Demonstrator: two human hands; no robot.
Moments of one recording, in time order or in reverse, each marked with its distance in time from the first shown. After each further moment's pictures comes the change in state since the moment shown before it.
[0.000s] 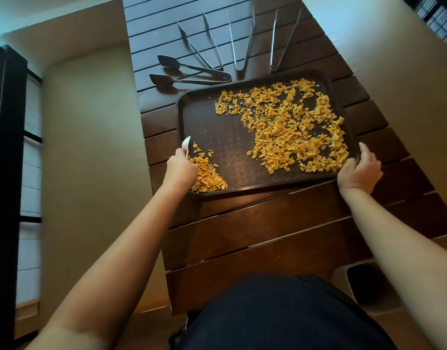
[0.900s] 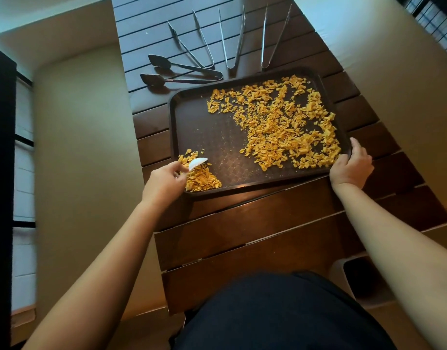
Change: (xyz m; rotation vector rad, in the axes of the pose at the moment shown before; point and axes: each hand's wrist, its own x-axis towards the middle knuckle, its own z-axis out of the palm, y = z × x) left_hand -0.005 -0.042 -0.007 0.067 -0.042 0.219; right_hand 0.000 -0.001 -0.001 -0.033 -0.025 0.000
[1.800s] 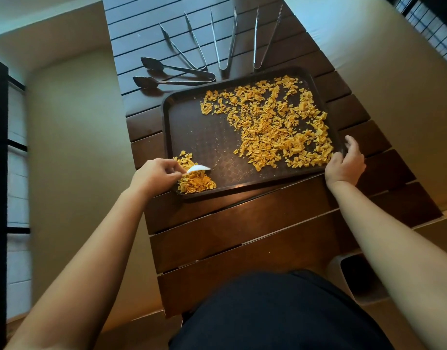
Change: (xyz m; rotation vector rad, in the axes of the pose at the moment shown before) left_hand 0.023 -0.001 -0.017 0.123 -0.183 0.122; right_hand -0.001 -0.001 -0.004 0.155 -0.010 0.072
